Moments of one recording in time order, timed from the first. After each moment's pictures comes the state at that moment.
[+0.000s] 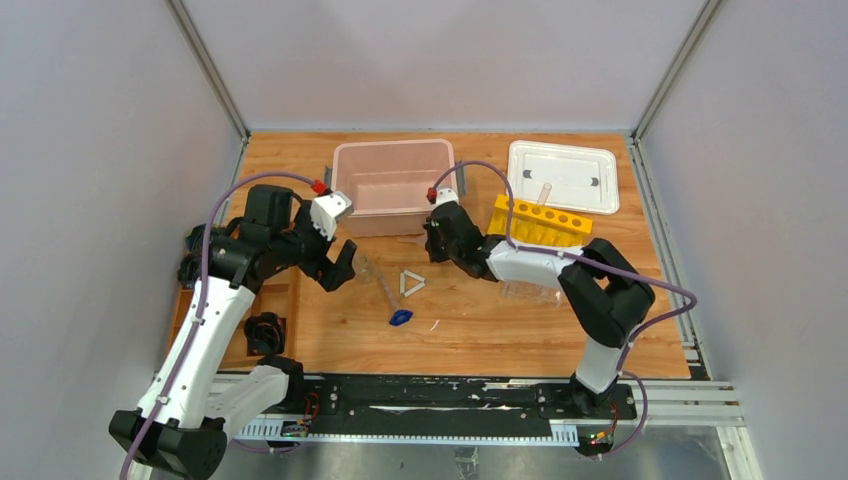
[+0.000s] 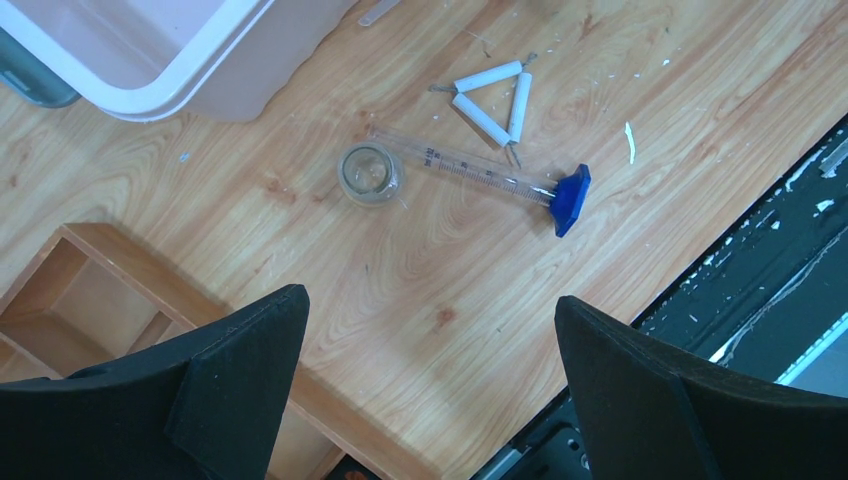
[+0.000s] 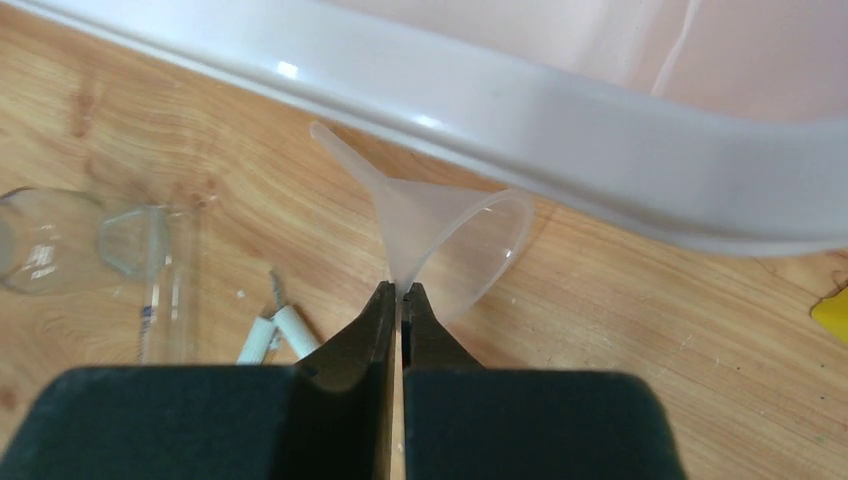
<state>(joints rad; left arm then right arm) -0.25 0.96 1.09 -0.96 0.41 0.37 0.80 1.78 1.03 0.12 0.16 0.36</state>
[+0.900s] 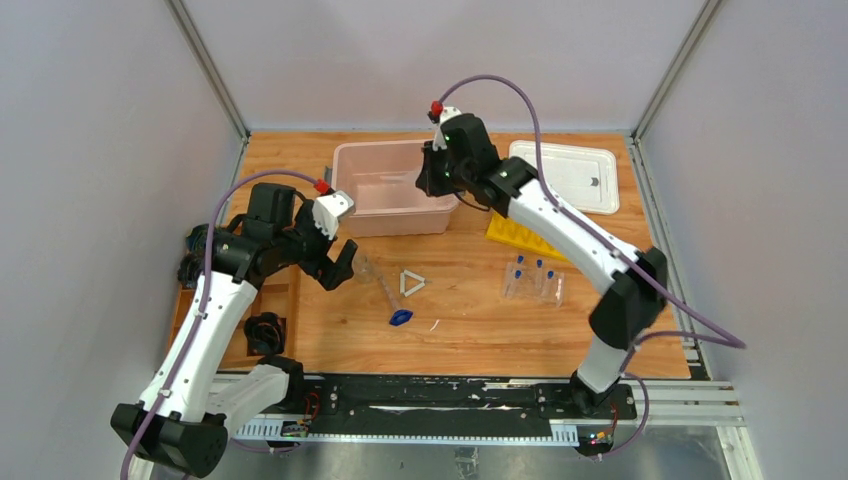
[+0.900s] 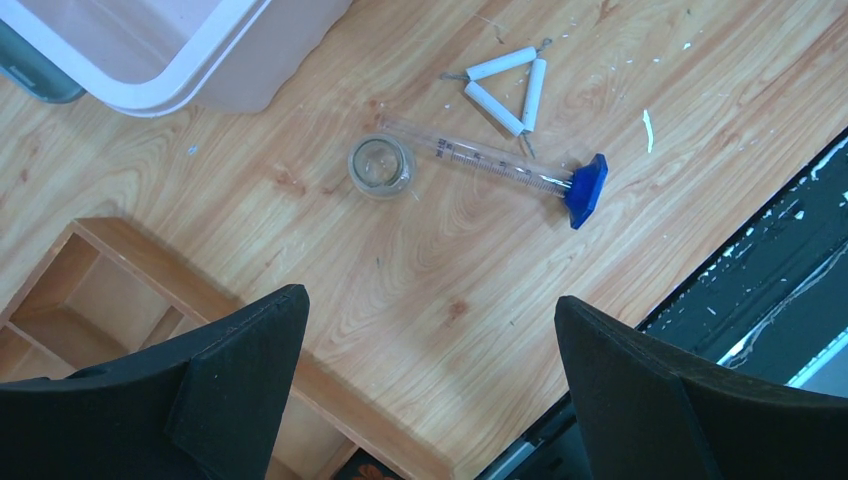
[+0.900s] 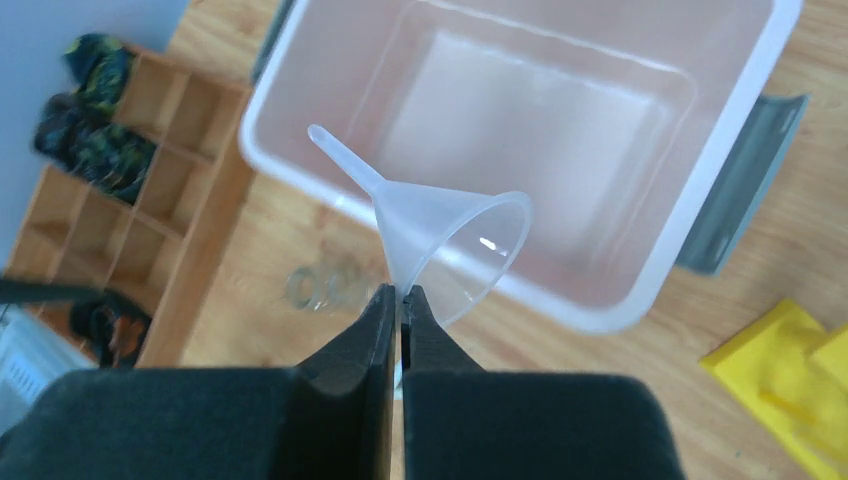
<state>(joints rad) -0.25 0.98 1.10 -0.97 0.40 0.40 0.73 1.63 1.62 -0.48 -0.03 0.35</state>
